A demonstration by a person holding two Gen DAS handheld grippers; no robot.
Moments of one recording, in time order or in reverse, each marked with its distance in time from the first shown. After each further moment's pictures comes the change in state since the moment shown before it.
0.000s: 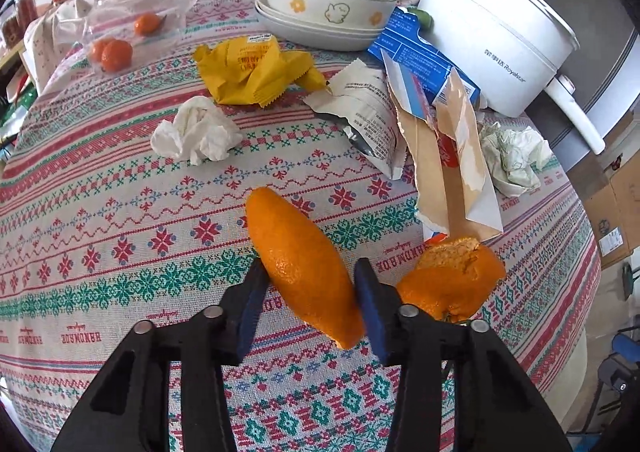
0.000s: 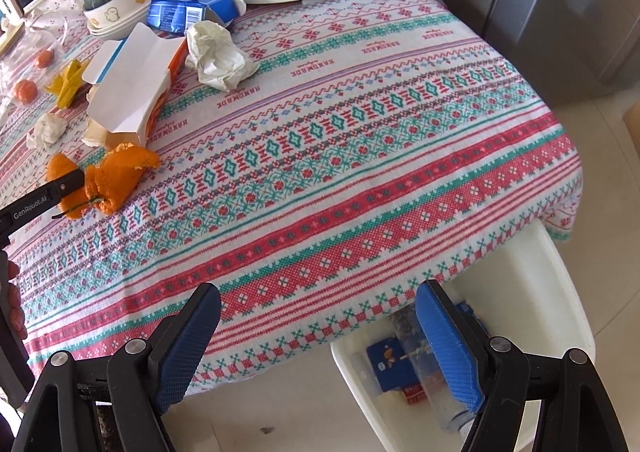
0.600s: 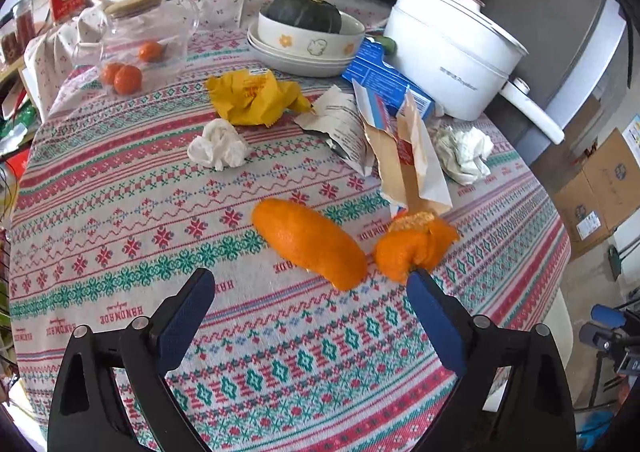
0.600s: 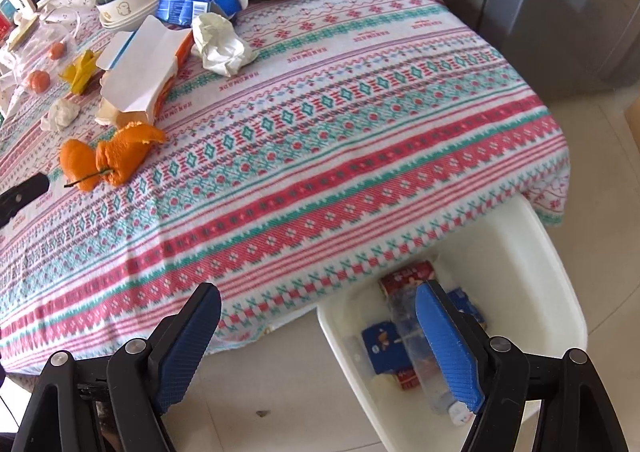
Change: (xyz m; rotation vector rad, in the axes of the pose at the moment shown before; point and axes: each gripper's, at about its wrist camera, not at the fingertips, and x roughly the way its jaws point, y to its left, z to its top) left arm -0.054 0.009 -0.018 0.057 -0.069 -0.050; right arm -0.016 -0.014 -0.020 -0.008 0.006 0.029
